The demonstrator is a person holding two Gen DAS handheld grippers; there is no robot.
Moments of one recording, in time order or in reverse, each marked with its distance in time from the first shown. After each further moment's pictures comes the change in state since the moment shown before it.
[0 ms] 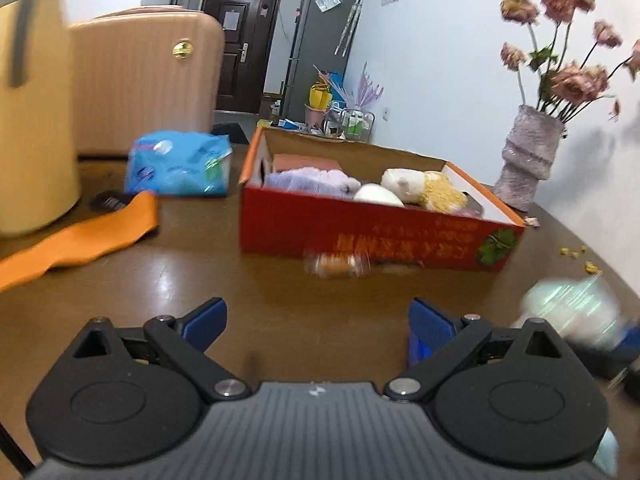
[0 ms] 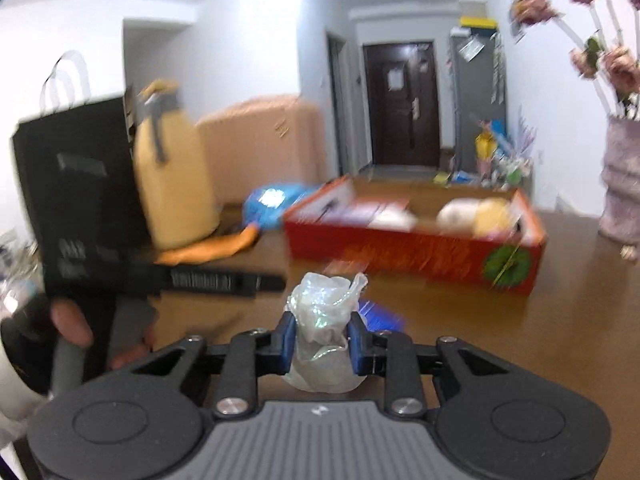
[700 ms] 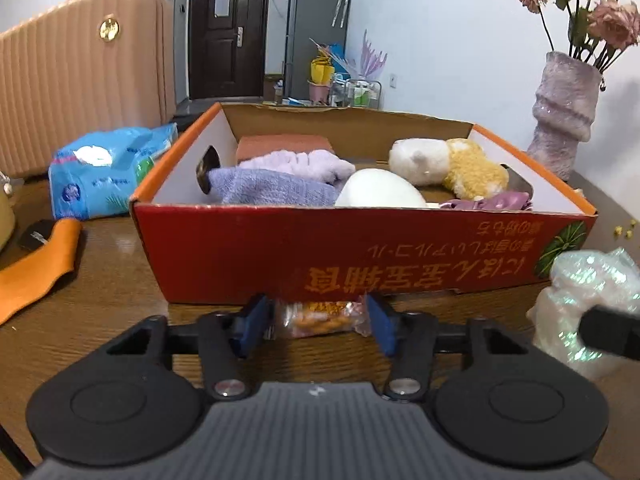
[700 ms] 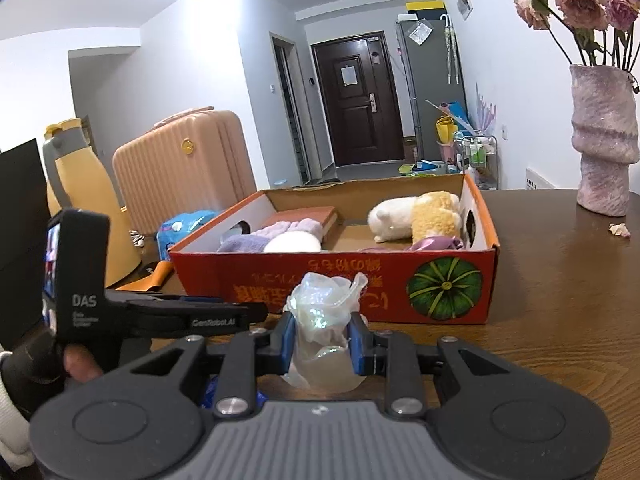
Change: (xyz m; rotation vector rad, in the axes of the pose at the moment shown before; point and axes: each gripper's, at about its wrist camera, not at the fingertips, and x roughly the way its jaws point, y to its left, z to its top) left arm 0.106 -0.031 0.018 0.067 0.080 0.058; right arm 0.073 -0.075 0.002 0.135 0.017 -0.028
